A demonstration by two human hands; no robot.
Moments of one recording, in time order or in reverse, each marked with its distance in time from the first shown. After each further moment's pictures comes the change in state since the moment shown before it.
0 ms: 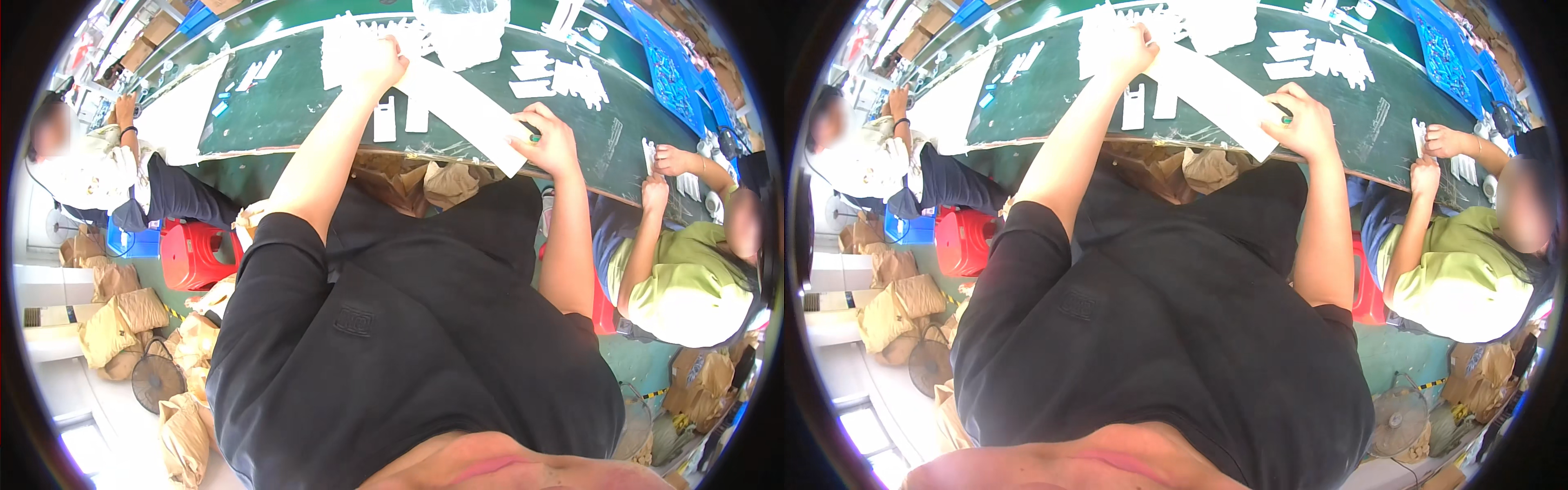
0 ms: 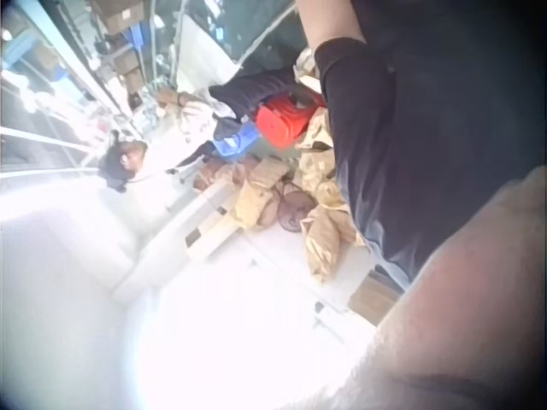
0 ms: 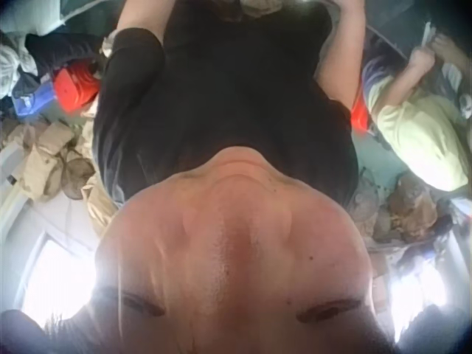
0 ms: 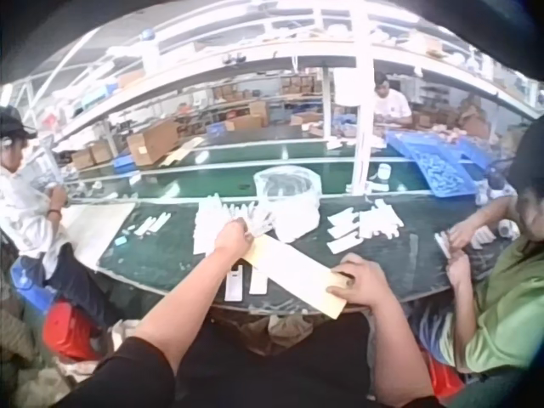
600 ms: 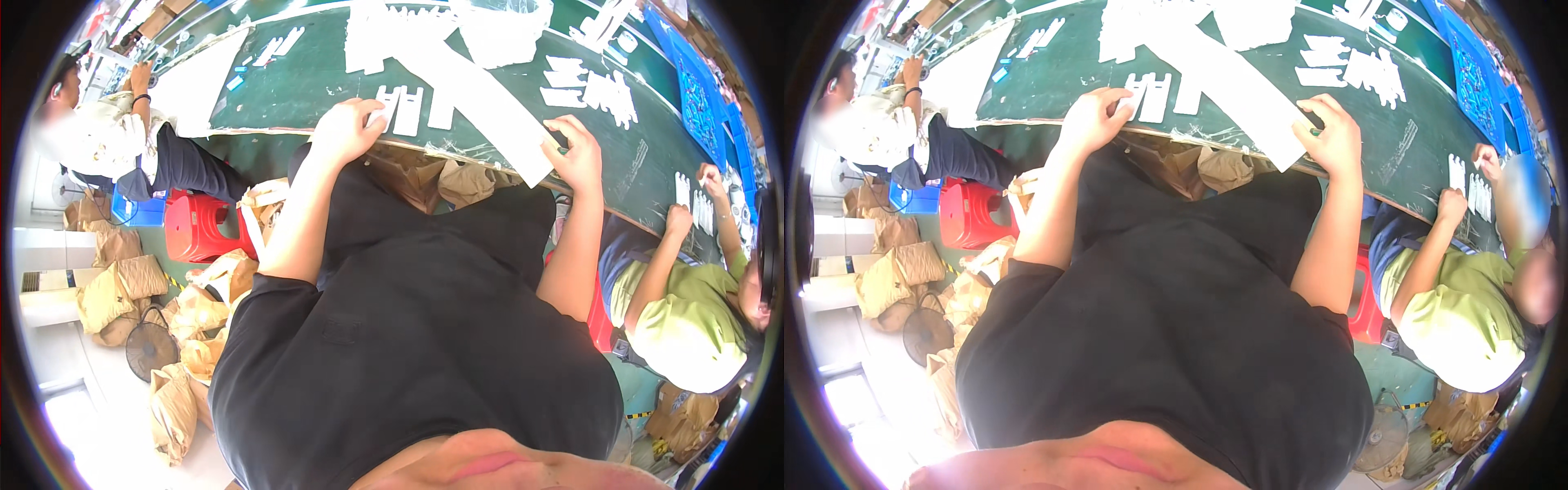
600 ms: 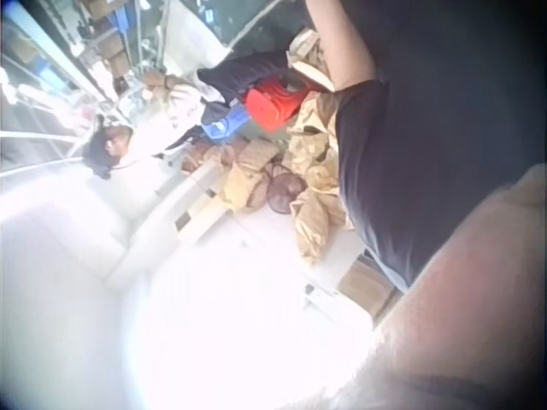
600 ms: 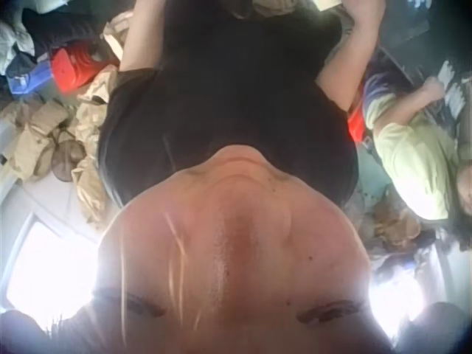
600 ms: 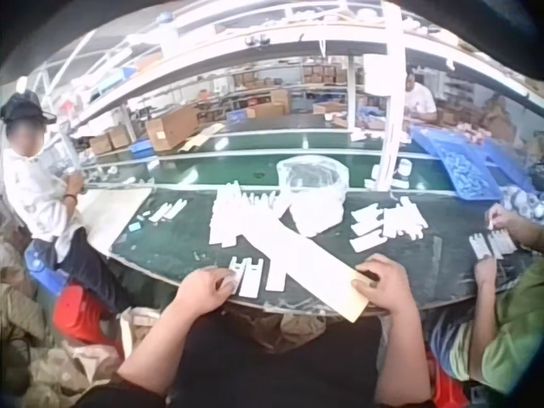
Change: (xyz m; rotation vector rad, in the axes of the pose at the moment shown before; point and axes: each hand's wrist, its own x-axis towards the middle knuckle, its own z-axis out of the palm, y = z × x) left_hand -0.163 -0.030 -0.090 -0.107 -0.158 0.048; right_hand -0.007 0.009 0.004 0.068 0.034 0.118
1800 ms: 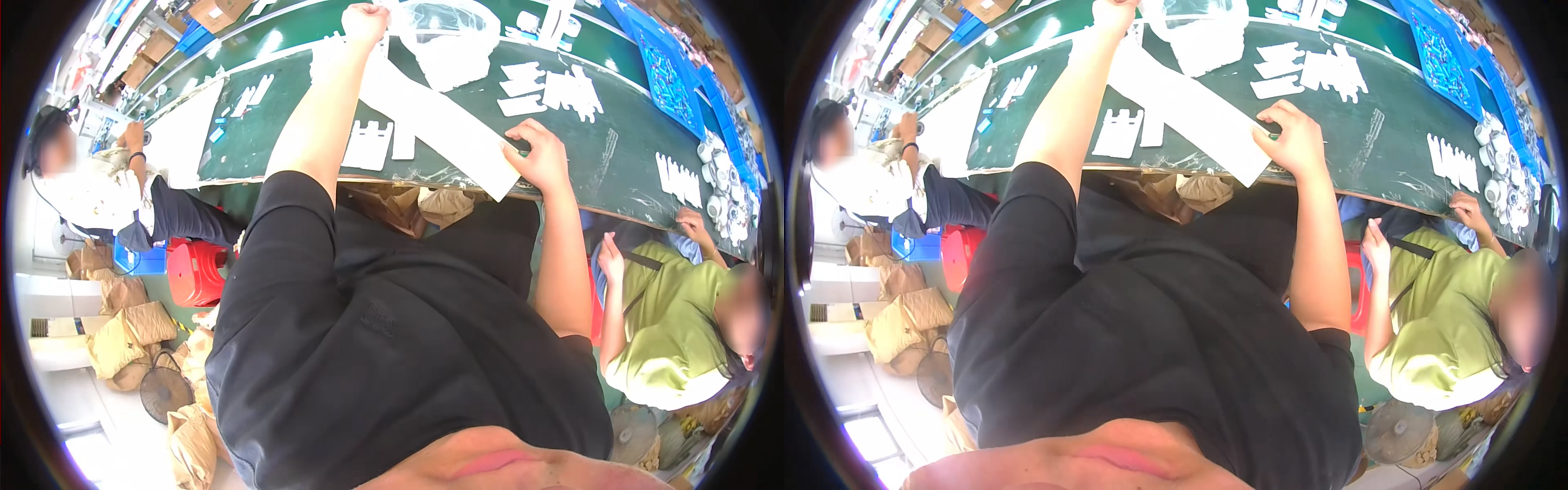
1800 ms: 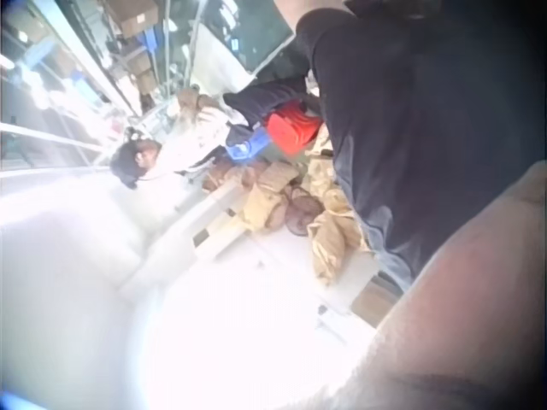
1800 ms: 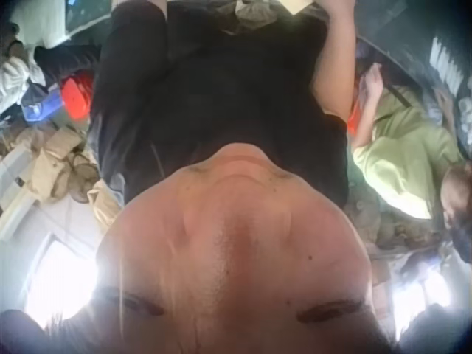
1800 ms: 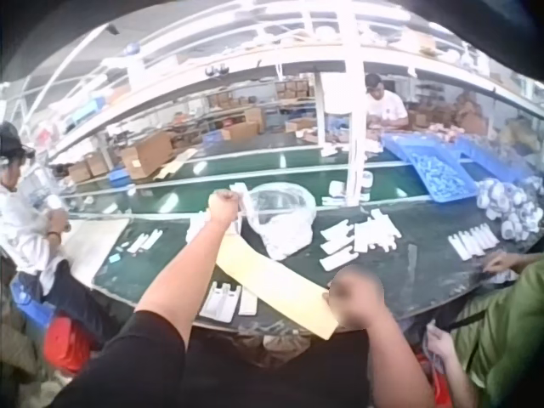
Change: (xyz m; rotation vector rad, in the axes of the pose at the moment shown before) left_hand 0.327 0.050 0.066 -0.611 0.298 -0.131; right_hand -0.002 0.021 0.002 -0.032 0.077 0.044
